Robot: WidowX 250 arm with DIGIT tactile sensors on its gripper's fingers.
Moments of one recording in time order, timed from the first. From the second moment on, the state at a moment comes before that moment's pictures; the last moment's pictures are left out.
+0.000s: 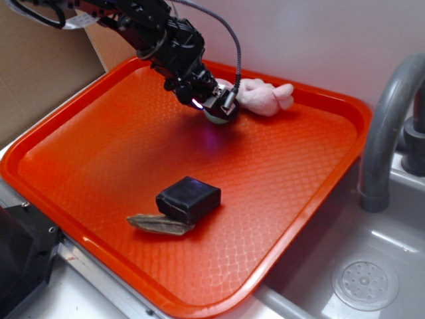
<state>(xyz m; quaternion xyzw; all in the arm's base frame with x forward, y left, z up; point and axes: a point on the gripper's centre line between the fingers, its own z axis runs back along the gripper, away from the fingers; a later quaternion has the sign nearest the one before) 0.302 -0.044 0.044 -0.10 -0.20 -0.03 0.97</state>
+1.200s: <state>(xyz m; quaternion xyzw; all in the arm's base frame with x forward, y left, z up) 0.169 0.020 0.224 0.05 0.00 0.12 0.99</state>
